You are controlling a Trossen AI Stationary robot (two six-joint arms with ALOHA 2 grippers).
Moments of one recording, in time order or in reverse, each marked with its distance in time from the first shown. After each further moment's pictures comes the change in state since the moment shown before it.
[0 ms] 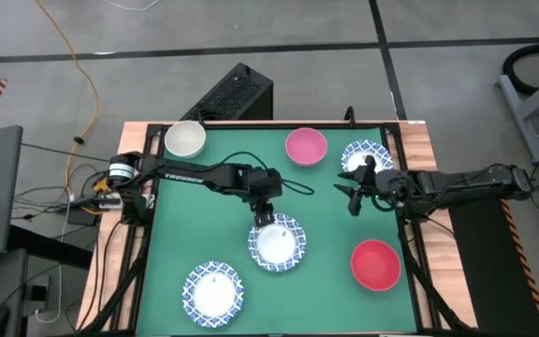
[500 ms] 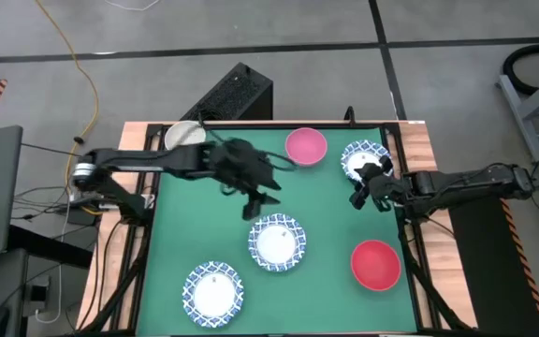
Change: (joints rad) left arm -0.002 -0.310 0.059 0.164 0.243 0.085; right arm -0.009 0.104 0.001 -0.267 0.217 0.184
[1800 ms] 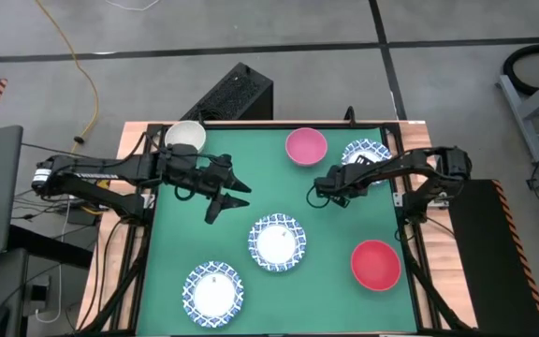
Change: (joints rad) left arm -0.020 -0.385 -0.416 0.223 -0.008 -0.168; right arm -0.196 0.856 0.360 -0.411 -0.052 0.094
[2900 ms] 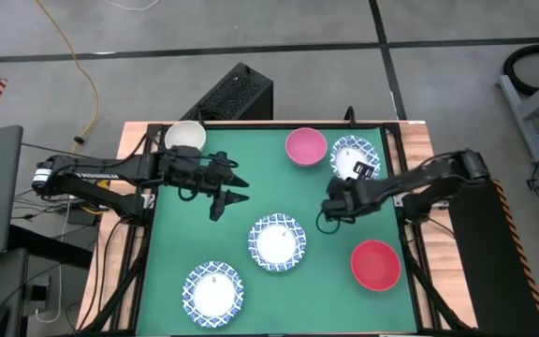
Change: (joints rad) left arm 0.000 0.003 0.000 -0.083 -0.120 -0.001; right arm 0.323 -0.169 0.082 -0.138 0.134 0.073
